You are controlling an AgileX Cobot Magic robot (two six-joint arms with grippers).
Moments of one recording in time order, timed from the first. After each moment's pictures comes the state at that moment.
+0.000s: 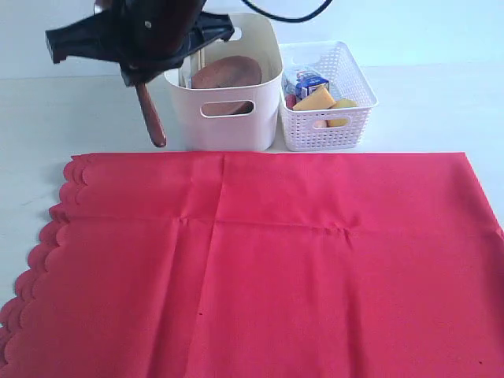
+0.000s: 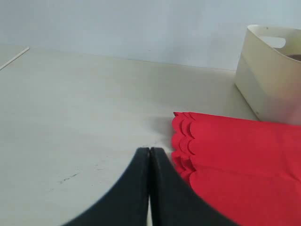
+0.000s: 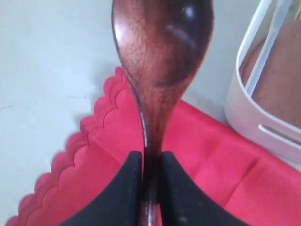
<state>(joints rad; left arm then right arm) 0.01 0.01 0.00 0.07 0.32 -0.15 0.85 2.01 -1.89 -0.05 0.86 0.38</state>
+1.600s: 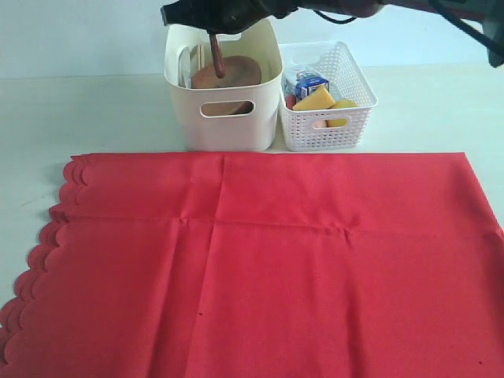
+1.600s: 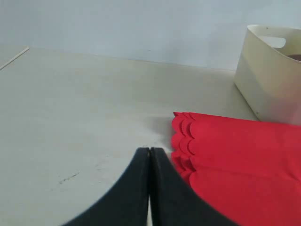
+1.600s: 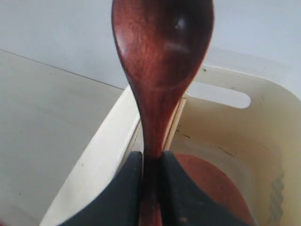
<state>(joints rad) 0.01 0.01 0.00 0.07 0.32 -0.15 0.58 2.21 -1.89 -0.24 0.33 0.37</state>
